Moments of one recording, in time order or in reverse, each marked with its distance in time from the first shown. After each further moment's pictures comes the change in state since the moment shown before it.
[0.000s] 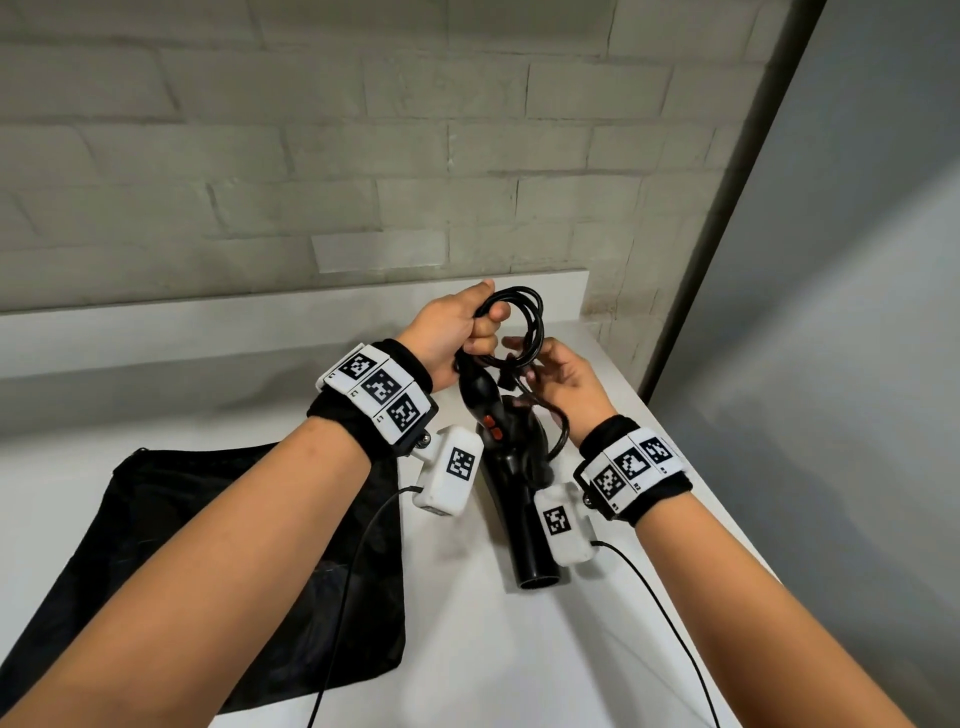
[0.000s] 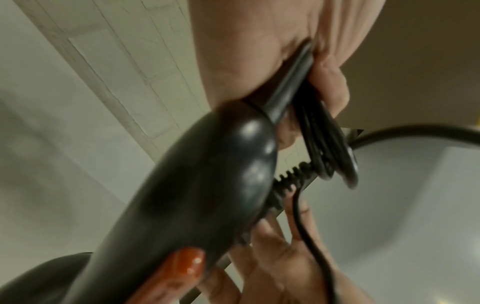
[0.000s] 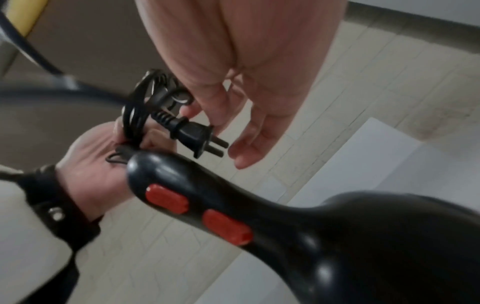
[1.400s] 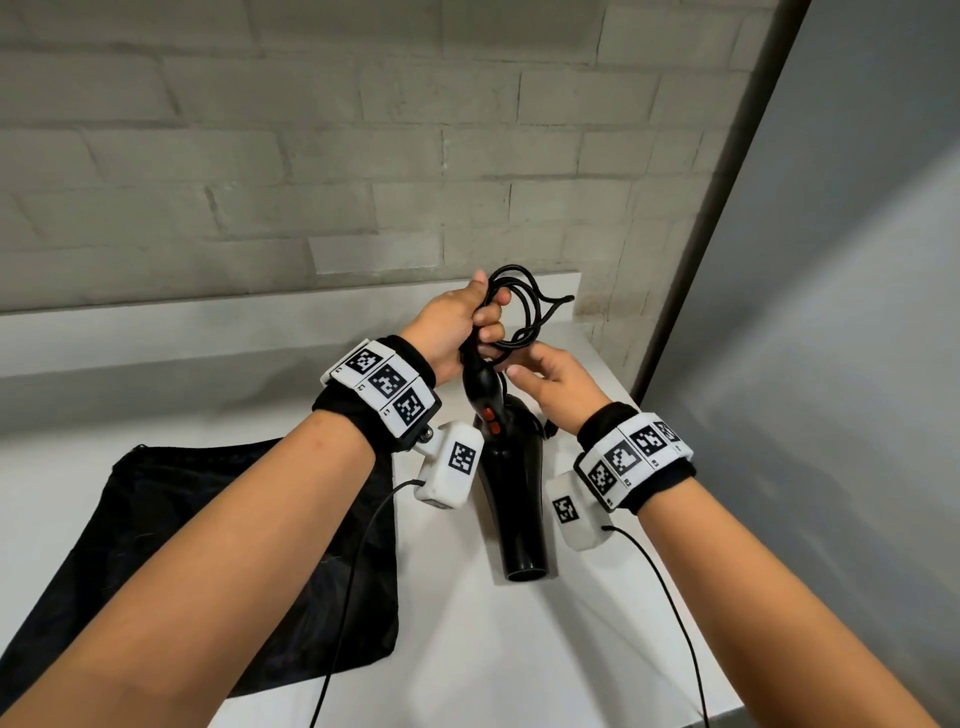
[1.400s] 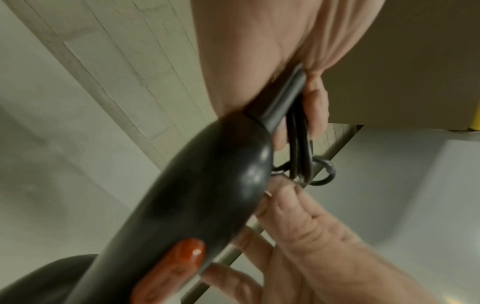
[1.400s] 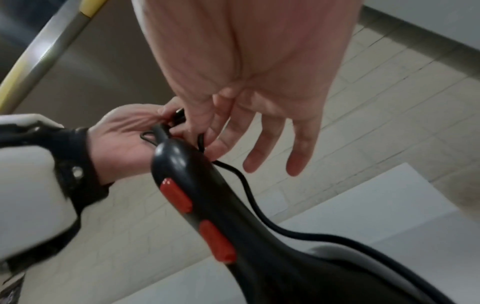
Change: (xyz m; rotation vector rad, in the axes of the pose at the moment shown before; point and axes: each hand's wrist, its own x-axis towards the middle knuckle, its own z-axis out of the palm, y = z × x) left_hand 0.003 -0.003 0.009 -0.144 -0.029 0.063; right_hand -0.007 -0.018 0.001 -0.448 -0.052 -0.064
